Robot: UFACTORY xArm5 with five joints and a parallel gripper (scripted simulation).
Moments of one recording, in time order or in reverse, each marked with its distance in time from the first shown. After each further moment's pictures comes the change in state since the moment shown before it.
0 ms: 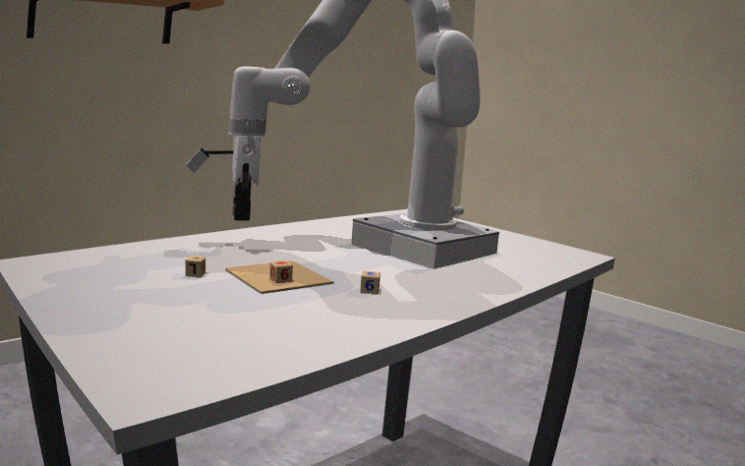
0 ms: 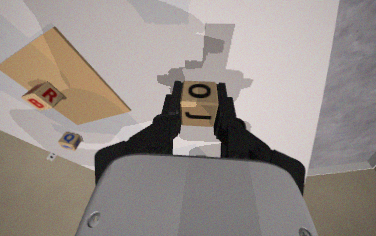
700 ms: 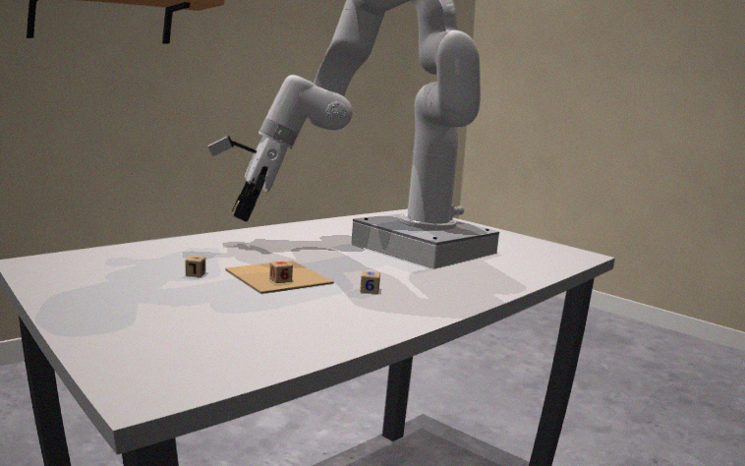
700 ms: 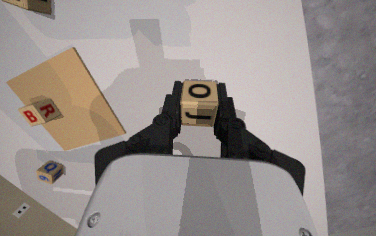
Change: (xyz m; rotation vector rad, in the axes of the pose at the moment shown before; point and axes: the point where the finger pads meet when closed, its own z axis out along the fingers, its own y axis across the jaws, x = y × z) arm -0.004 0.002 -0.001 0.004 0.377 -0.005
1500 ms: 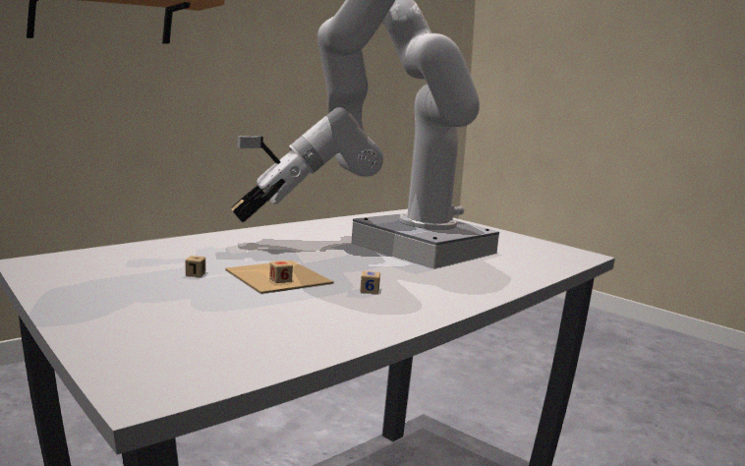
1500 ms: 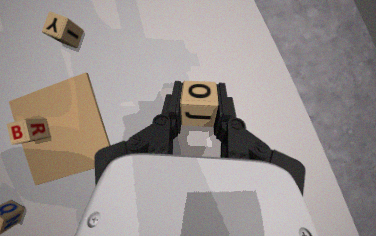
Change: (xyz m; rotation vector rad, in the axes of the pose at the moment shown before) arm -0.002 0.000 0.000 0.002 0.439 -0.006
